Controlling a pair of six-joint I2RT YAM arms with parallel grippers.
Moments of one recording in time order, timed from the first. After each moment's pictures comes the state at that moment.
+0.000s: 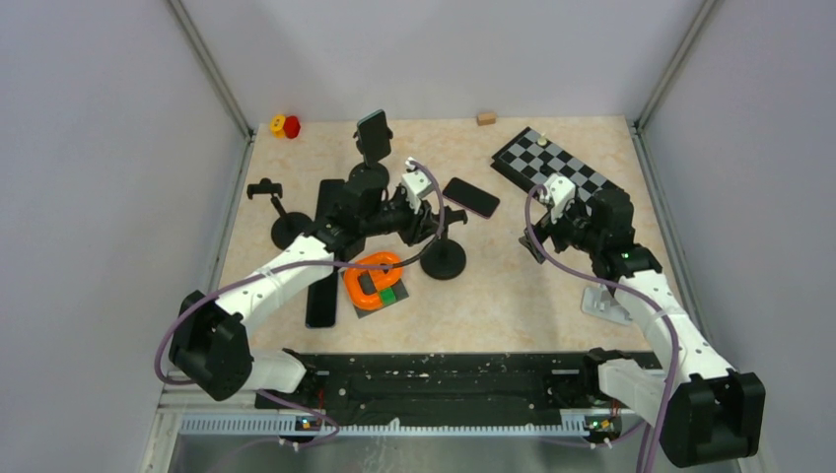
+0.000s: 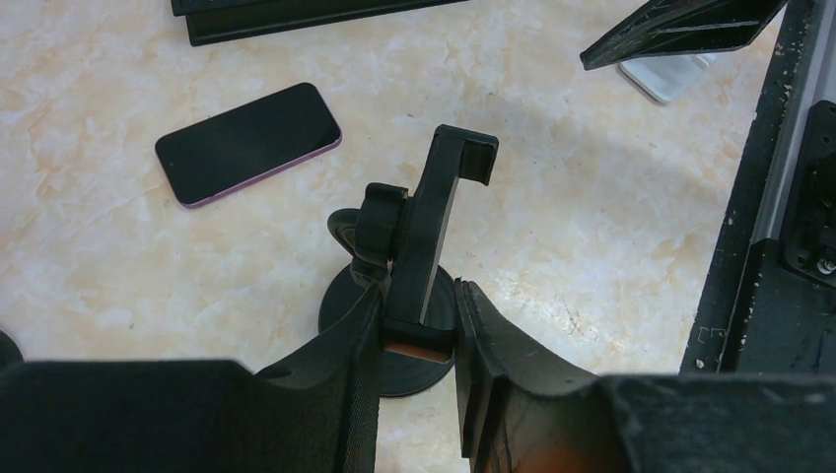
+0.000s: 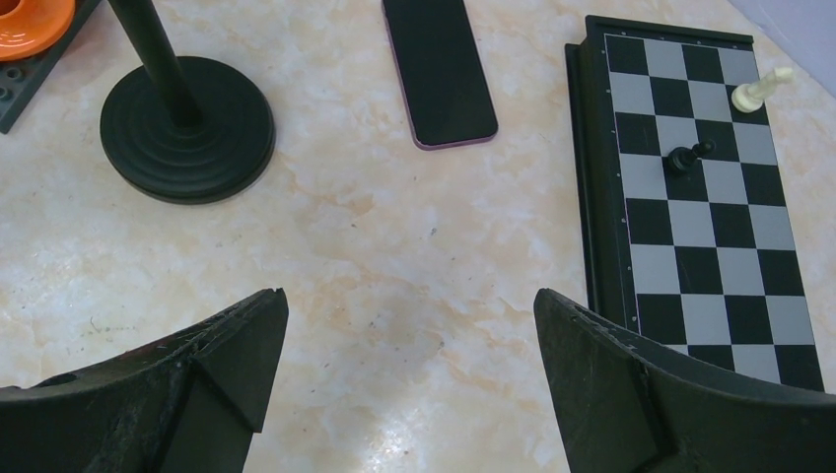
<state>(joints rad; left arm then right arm) -0.59 1.35 1.00 -0.03 0.50 0.09 0.14 1.00 0.72 -0.23 -0.49 -0.45</state>
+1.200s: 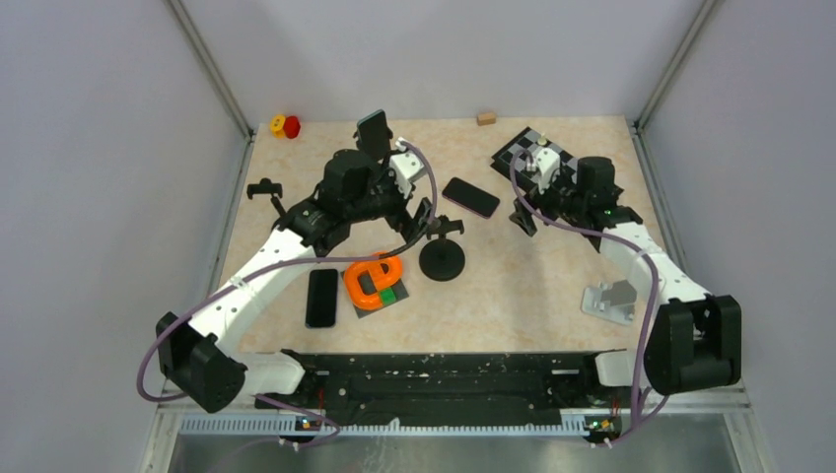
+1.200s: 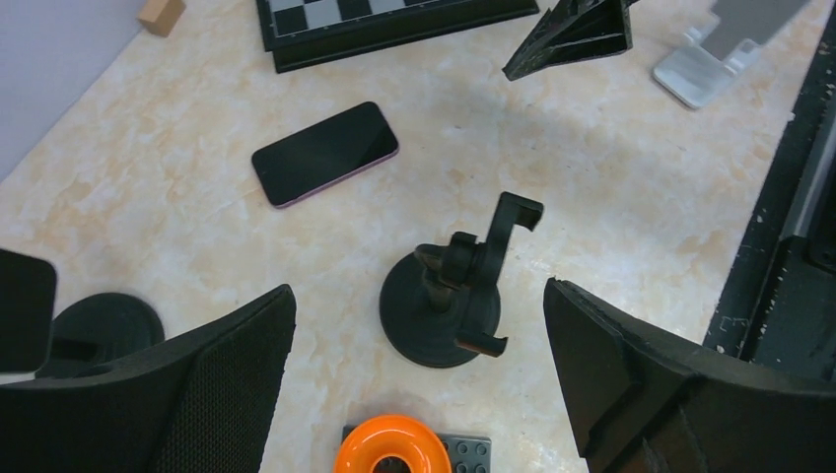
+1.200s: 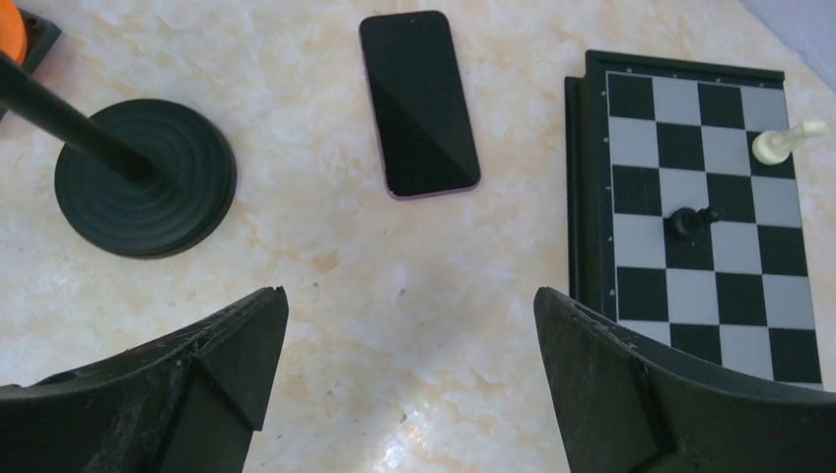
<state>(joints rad) -0.58 1.28 1.20 -0.32 0.45 0.21 0.14 1.30 0.91 -0.19 -0.52 -0.47</state>
